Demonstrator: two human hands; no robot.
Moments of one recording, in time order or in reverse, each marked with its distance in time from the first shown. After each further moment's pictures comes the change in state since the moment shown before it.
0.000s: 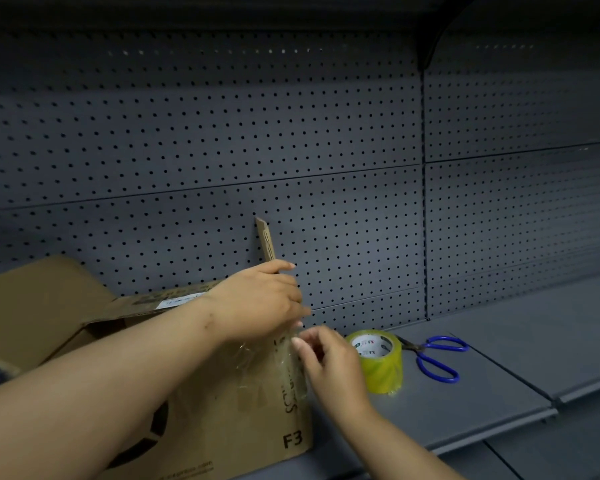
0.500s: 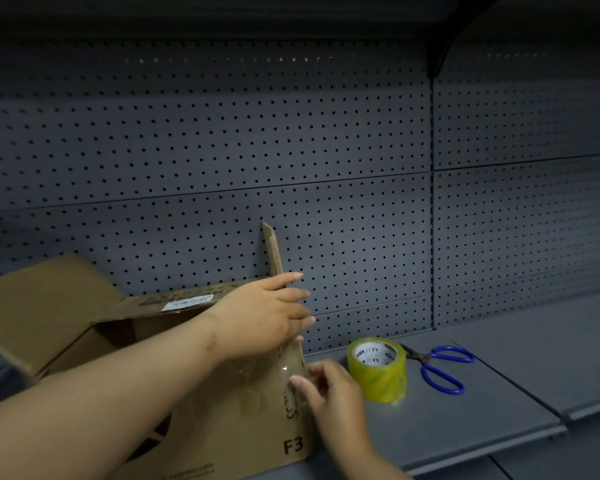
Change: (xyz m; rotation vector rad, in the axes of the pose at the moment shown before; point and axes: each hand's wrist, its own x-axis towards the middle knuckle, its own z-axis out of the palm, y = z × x) left_hand -0.009 0.006 0.007 0.141 -0.006 0.045; right_hand -0.026 0.024 0.013 0.086 -0.042 0.129
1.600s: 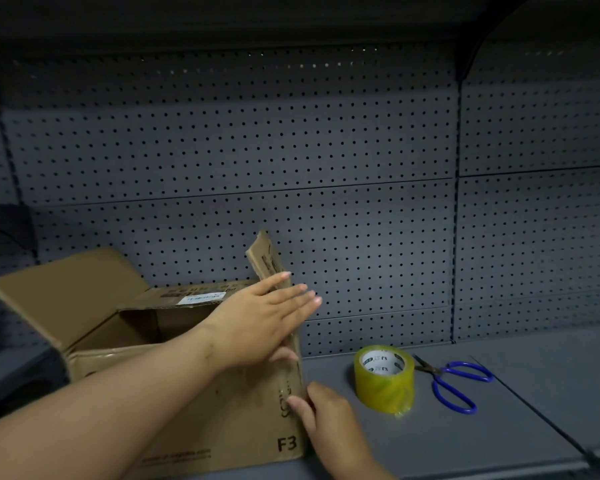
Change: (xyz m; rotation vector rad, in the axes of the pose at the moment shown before) left_hand -0.006 0.018 -0.004 0.115 -0.216 -0.215; right_hand -0.003 0.019 -0.010 -0.359 -0.443 -0.154
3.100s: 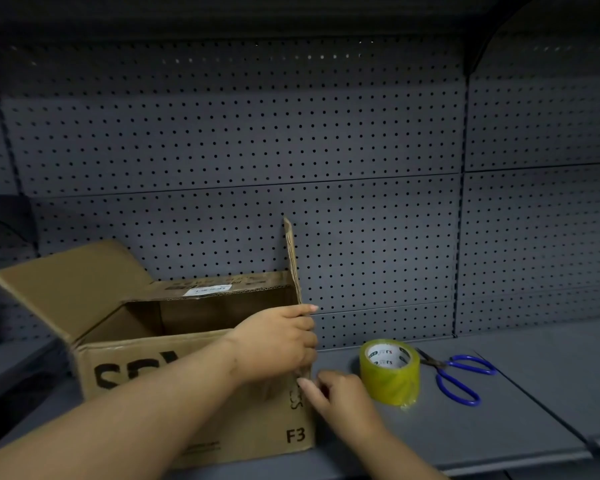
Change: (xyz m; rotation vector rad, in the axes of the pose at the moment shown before) left_hand 0.003 0.023 0.016 -0.058 0.142 0.306; right_hand 0.012 0.000 -0.009 0.042 0.005 0.069
